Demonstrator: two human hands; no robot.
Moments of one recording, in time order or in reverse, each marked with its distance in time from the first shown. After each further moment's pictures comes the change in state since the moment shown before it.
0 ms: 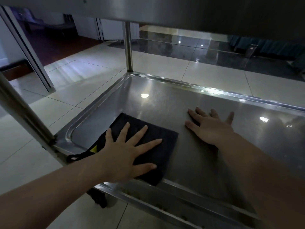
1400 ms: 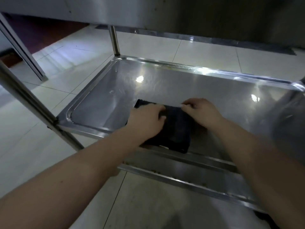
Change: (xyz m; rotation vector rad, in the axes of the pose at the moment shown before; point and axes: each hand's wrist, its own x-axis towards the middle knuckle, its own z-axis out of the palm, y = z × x) left_hand 0.029 0.104 -0.027 -0.196 0.322 -0.126; right_hand -0.081 0.022 -0.005 0.603 0.221 -0.173
